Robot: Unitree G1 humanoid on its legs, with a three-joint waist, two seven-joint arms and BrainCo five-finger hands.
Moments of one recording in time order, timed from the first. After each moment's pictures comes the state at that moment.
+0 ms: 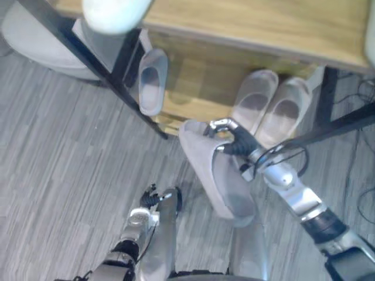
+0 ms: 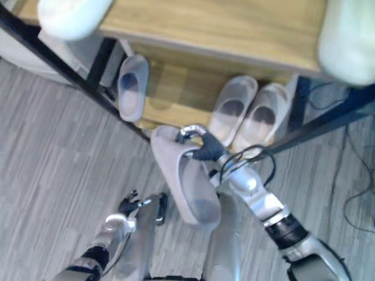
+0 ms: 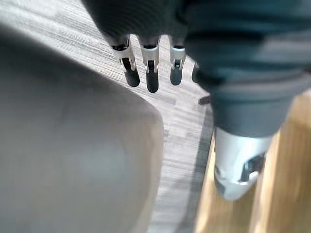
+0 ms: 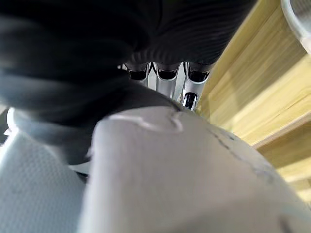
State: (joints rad) left arm -0.23 0.07 0.00 0.90 -0.16 -0.08 0.05; right arm -0.46 -0.66 0.41 -0.13 0.04 -0.15 0.01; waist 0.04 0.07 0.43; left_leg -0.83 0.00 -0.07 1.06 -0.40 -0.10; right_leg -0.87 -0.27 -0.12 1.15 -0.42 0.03
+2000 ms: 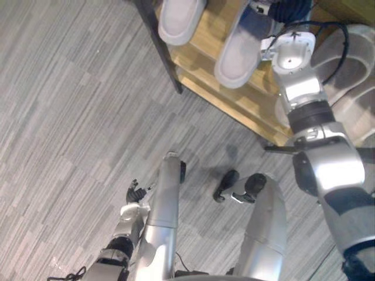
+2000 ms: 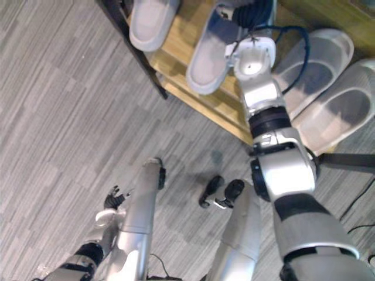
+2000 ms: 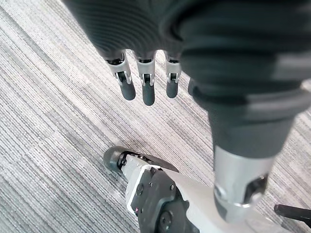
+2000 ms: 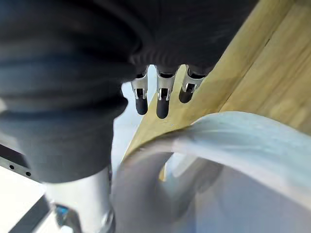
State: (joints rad) left arm -0.27 0.15 -0.05 0.92 -0.38 -0.10 0.26; right arm -1.35 -0.40 0.16 0.85 -0.06 -0.06 -0.43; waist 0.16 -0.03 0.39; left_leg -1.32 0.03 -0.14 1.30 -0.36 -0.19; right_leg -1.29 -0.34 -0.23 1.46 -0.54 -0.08
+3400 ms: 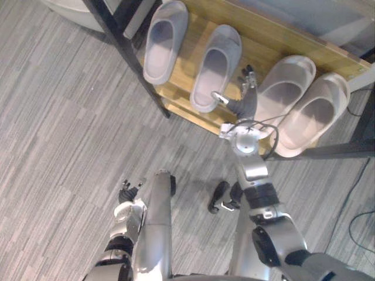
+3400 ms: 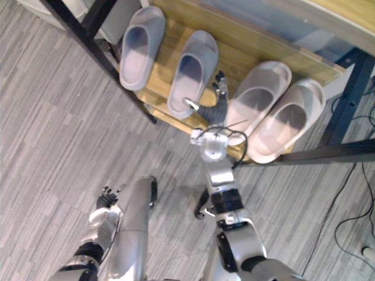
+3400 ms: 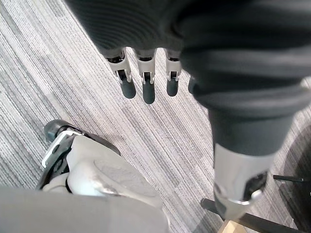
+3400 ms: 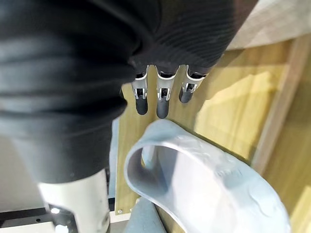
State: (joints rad) left arm -0.28 0.08 0.21 0.86 -0.40 -0.08 0.22; right arm -0.68 0.00 0.04 0.29 0.05 -0.04 -0.39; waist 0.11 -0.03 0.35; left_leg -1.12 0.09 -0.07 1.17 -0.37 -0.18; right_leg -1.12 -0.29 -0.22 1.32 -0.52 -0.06
